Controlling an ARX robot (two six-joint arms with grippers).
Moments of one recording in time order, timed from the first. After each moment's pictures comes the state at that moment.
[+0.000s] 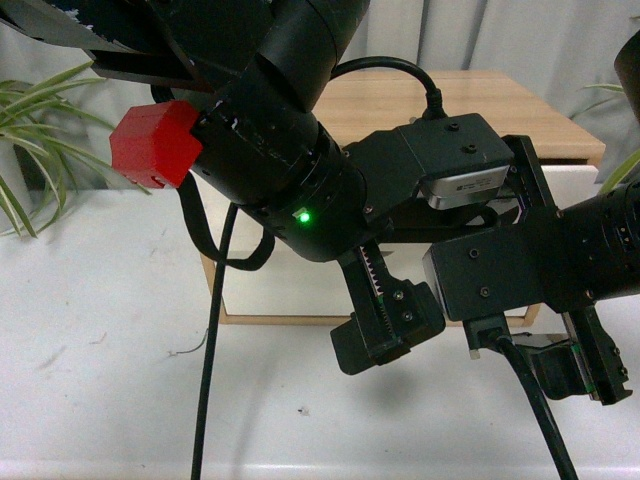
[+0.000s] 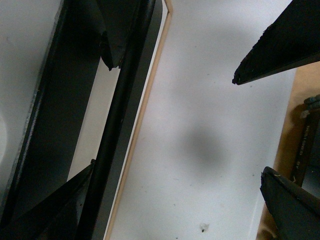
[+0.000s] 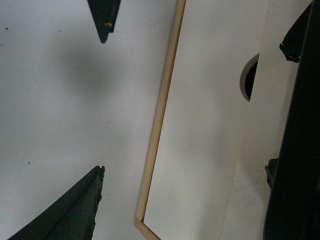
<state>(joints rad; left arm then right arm) -0.53 1.94 1.29 -0.30 0.24 0.80 0.25 1.82 0.97 0.00 -0.30 -1.60</state>
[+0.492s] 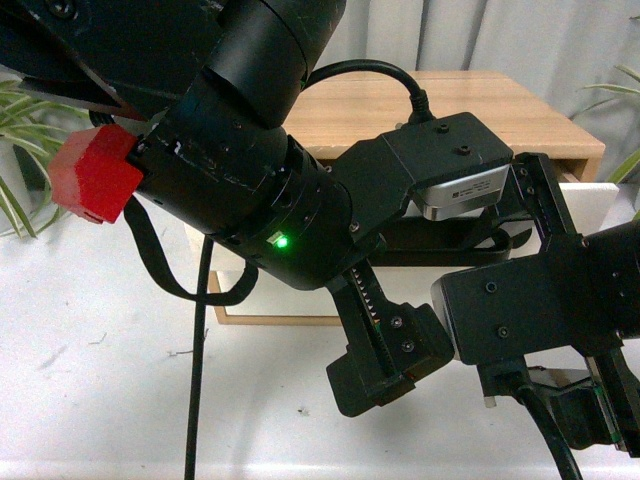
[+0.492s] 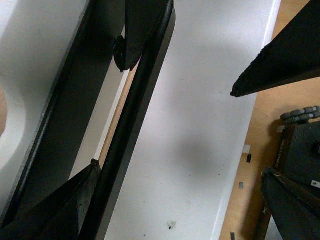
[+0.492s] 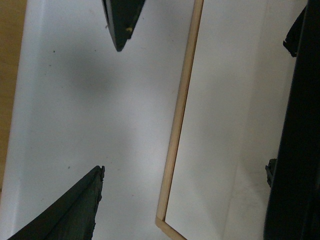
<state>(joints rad) -0.53 1.85 1.16 -0.23 0.31 0.72 0.27 1.74 0.85 0.02 -0.31 -1.57</state>
